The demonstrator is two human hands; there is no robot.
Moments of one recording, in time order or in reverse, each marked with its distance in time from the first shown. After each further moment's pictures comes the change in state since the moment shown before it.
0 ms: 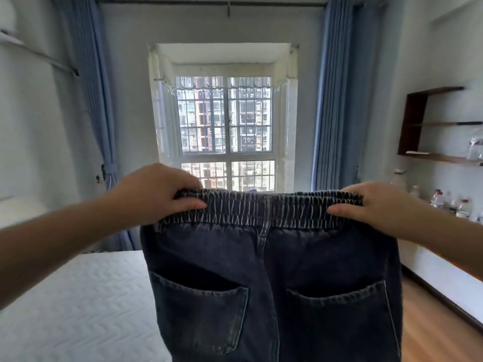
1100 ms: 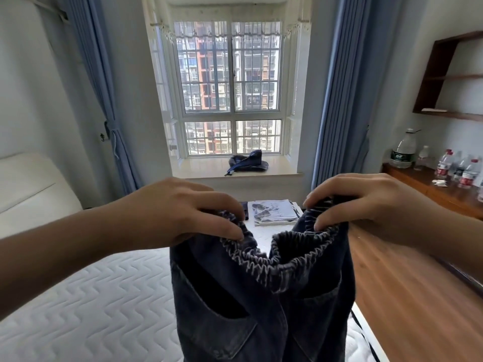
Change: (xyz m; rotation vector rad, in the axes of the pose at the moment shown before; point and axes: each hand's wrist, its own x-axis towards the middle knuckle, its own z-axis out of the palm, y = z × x) left_hand -0.074 0.061 0.030 0.025 -0.022 0.689; right_hand -0.065 -0.024 0.048 -0.098 0.157 -1.004
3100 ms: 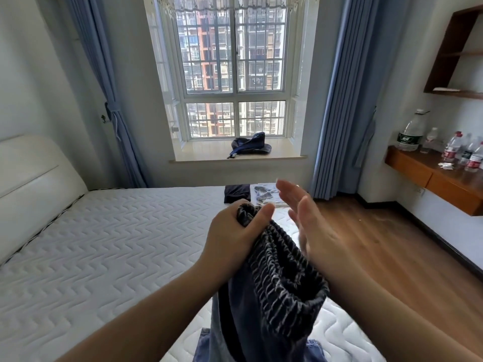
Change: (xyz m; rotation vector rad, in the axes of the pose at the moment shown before) left_hand 0.059 0.096 0.113 -0.908 0.622 -1.202; right_hand 0.004 -0.096 0.099 0.826 0.335 0.716
